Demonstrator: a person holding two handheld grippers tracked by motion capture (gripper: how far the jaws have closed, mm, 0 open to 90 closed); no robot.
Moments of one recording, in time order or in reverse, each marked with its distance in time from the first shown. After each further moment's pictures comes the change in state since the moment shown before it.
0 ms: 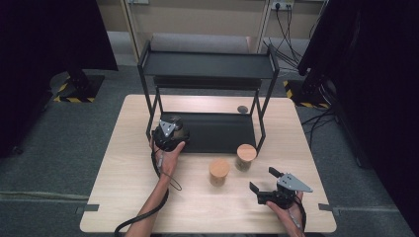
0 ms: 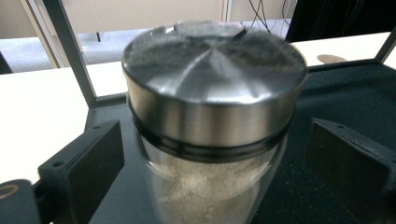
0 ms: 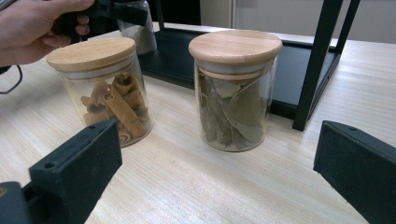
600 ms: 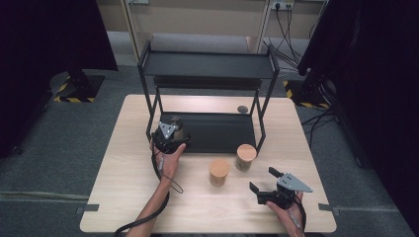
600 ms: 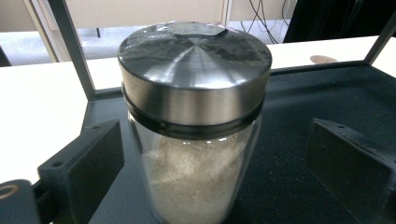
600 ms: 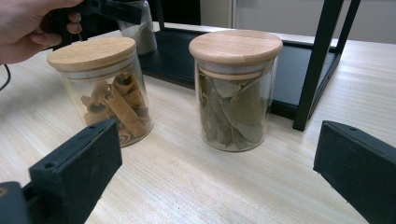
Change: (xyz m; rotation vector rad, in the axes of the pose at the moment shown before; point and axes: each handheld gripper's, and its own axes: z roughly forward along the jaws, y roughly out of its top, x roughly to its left) left arm -0.006 0.000 -0.012 0.008 -0.004 -0.022; right arm 0.000 0.000 0.000 0.000 0.000 -0.001
